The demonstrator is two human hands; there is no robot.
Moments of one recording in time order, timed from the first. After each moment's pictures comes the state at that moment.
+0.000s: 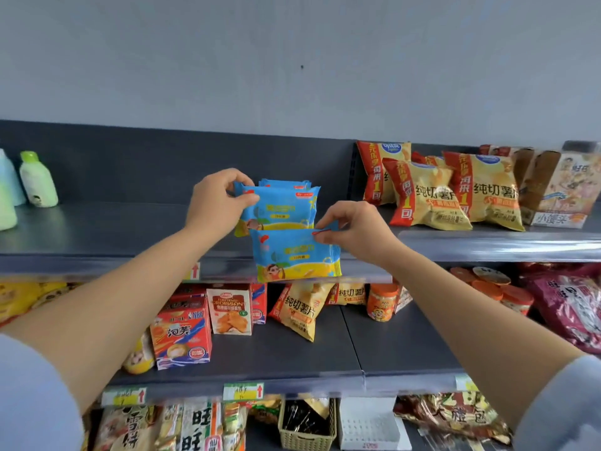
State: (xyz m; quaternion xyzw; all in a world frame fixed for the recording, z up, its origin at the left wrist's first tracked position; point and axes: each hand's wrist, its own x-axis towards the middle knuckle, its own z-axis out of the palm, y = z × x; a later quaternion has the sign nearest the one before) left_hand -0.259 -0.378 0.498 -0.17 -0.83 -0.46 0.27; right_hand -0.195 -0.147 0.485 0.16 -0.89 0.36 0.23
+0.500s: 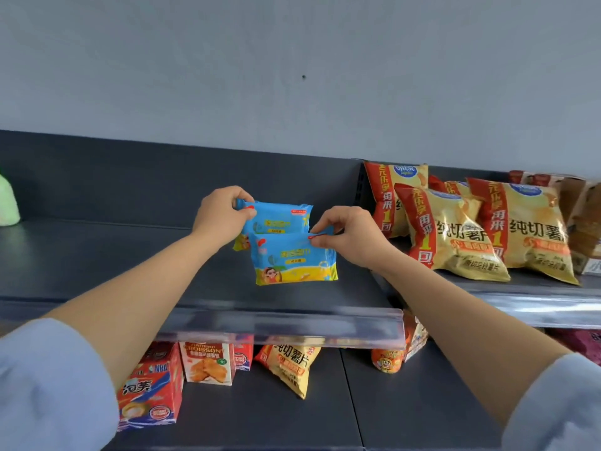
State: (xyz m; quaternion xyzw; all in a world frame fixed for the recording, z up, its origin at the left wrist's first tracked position) left_hand -0.385 -0.331 0.497 -0.11 -0.85 -0.45 0.24; right_hand -0.313 -0.105 0.500 0.17 -0.90 0.34 0.21
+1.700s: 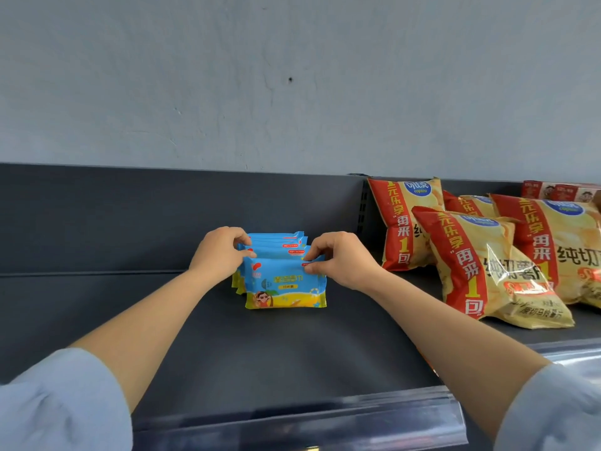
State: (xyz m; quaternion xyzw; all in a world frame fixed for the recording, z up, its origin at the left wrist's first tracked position) left_hand -0.520 -0.316 0.471 -0.17 -0.91 -0.34 0.18; right_hand -0.431 -0.099 0.485 0.09 -0.93 0.32 0.18
